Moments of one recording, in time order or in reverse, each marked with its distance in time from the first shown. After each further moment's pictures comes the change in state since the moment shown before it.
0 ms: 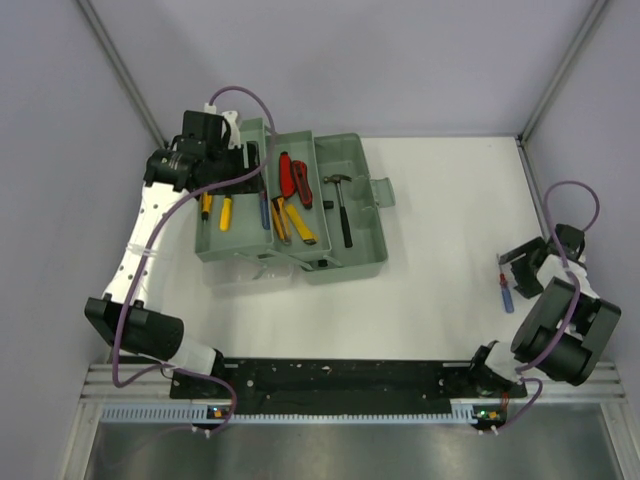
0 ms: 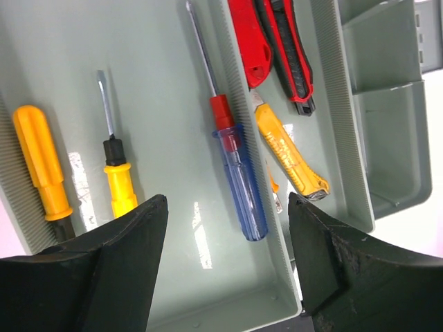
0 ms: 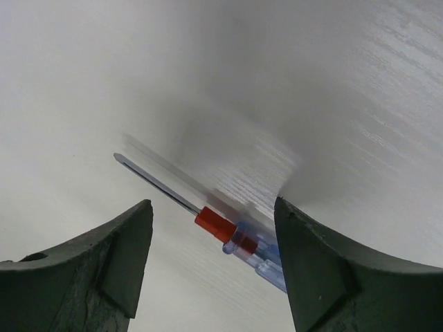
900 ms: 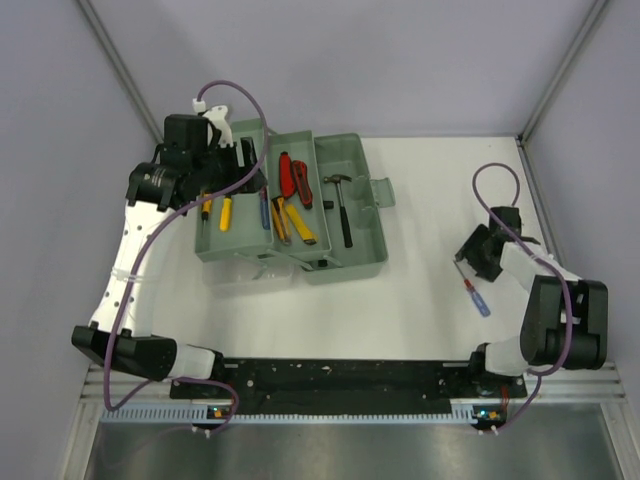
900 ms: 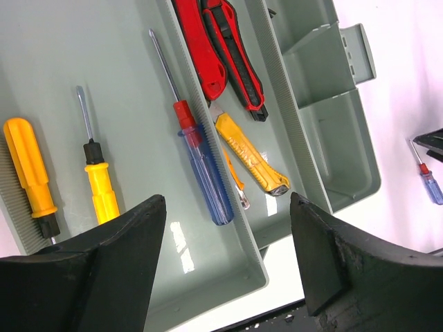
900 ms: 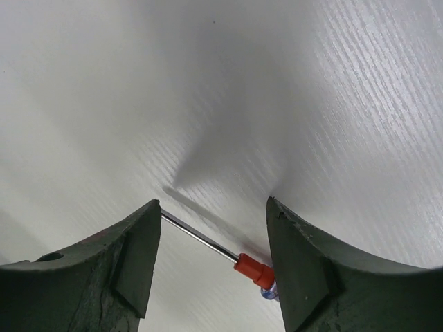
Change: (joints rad) left arm 0.000 -0.113 -0.026 0.060 0.103 -0.014; right arm 0.437 0.050 0.042 -0.037 0.119 -0.007
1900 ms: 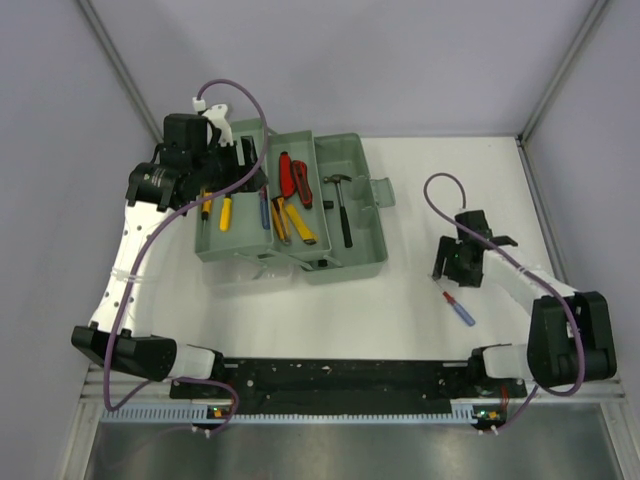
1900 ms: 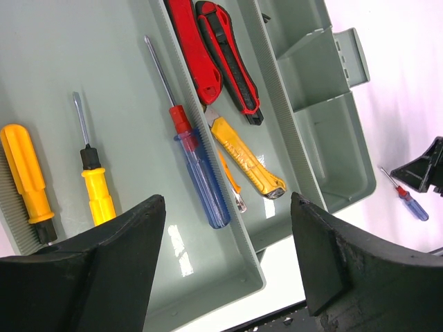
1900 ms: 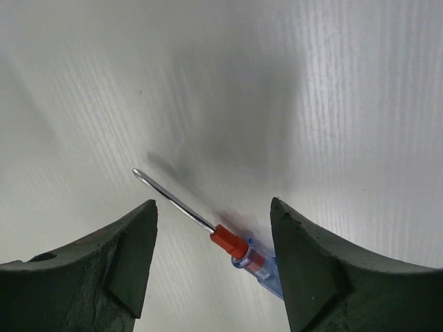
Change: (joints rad) left arm 0.000 -0.004 -0.004 0.013 0.011 -0.002; right arm 0.253 -0.099 0.008 -0.182 0.014 -0.182
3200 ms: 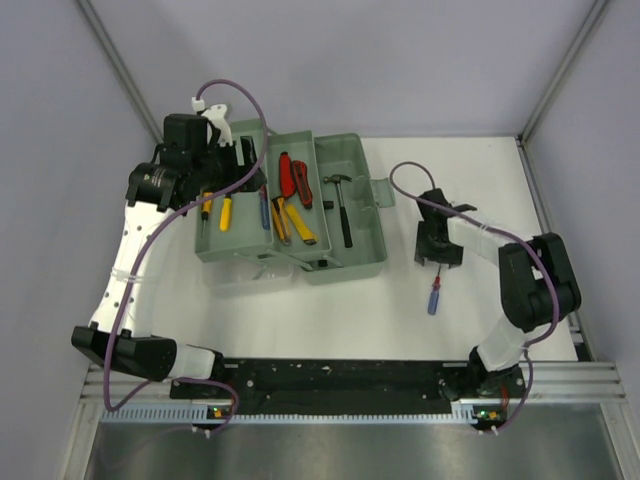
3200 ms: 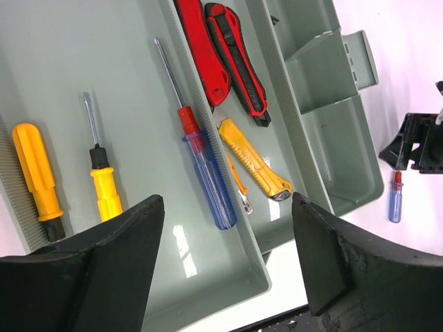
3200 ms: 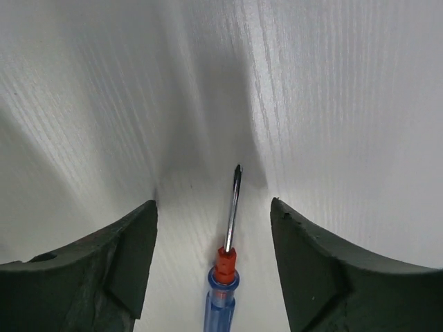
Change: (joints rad) left arm 0.000 0.000 0.000 0.000 -0.023 0.005; right arm 0.187 0.362 0.304 -0.104 0.250 0.071
